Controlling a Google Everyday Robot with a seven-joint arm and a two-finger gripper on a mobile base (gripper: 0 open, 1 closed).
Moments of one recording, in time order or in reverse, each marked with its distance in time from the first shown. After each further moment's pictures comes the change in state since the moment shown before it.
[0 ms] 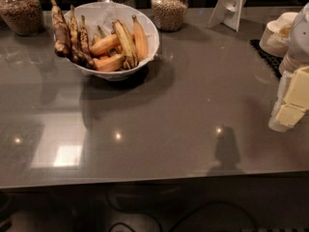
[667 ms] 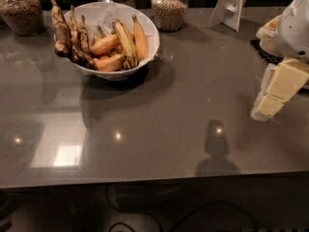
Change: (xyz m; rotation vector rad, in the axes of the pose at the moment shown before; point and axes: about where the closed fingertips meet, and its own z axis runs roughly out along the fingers) arm -0.026 -0.014 0.008 0.034 -0.078 0.003
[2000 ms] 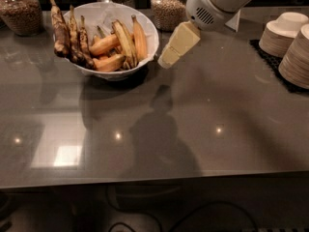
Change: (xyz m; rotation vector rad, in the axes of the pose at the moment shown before) arm -0.147 -0.093 0.060 0.166 -0.236 0.218
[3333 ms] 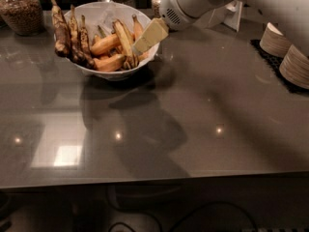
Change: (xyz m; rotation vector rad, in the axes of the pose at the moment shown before) arm -0.061 -0.019 0.074 -0.005 -0.176 0.064
